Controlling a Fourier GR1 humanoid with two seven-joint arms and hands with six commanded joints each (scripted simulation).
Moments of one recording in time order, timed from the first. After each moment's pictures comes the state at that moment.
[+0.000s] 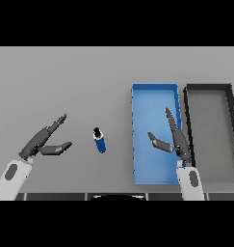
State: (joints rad) left arm -0.06 0.69 -0.32 -1.61 0.25 -0.21 -0.11; right arm 0.02 -0.15 0.11 -1.66 0.19 0.05 -0.03
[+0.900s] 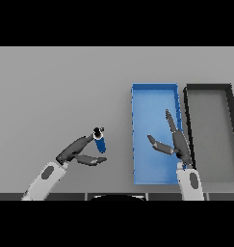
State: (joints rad) left arm -0.14 0.41 -0.55 -1.51 0.06 -0.19 -0.05; right arm 0.04 -0.14 0.11 -1.68 0.17 0.06 -0.06
